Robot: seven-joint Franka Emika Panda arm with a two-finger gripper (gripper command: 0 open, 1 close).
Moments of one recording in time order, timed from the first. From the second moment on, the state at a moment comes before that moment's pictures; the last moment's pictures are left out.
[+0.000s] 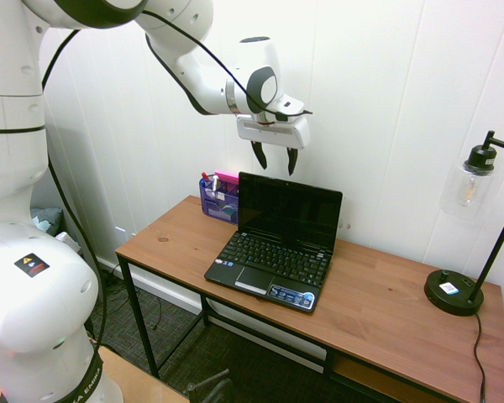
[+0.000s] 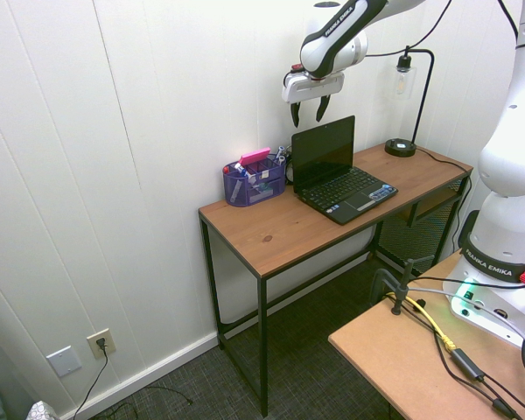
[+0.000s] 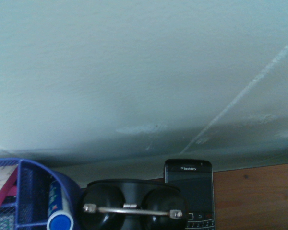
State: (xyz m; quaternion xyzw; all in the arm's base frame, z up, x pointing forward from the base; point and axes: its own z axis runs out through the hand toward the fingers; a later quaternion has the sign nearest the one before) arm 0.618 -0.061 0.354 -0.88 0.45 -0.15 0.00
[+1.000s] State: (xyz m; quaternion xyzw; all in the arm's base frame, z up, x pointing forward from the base) arm 0.629 -0.079 0.324 -0.87 0.48 -0.12 -0.01
